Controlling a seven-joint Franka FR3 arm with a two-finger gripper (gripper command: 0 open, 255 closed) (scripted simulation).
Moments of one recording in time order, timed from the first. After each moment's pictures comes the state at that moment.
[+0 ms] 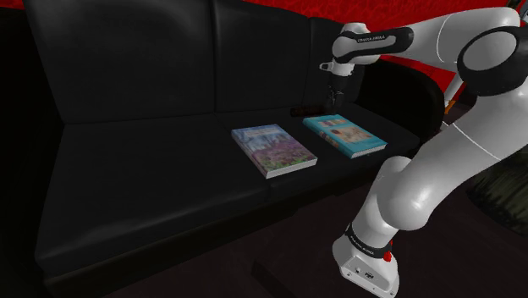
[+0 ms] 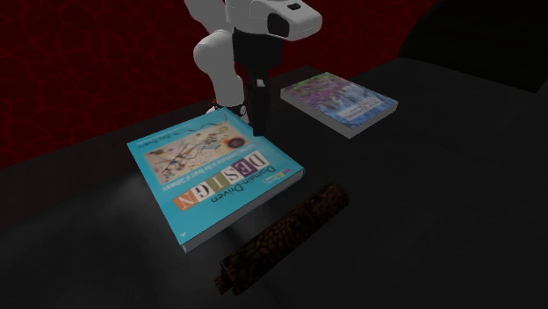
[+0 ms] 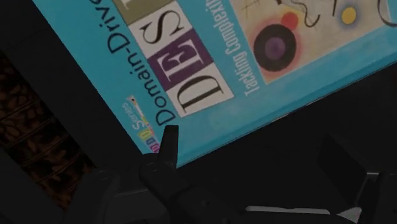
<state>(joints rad) 0.18 -0.33 -0.79 -2.11 -0.28 1.81 -1.18</state>
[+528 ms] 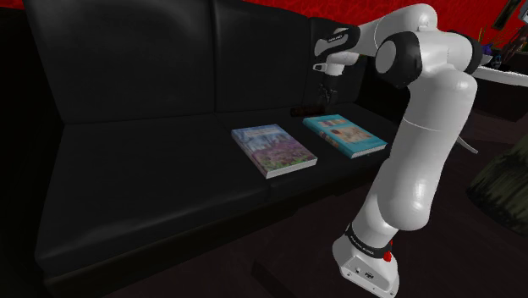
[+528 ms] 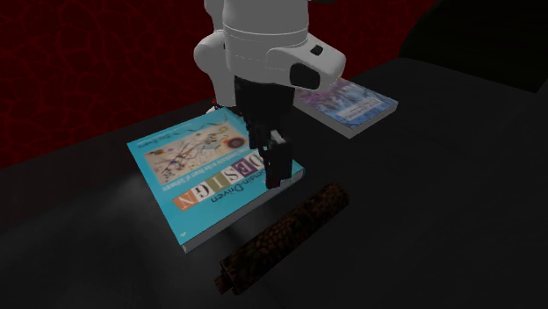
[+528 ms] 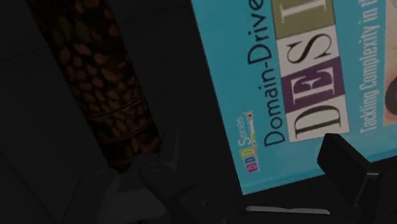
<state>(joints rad) 0.19 0.15 -1.00 -1.82 0.09 1.87 -1.71</state>
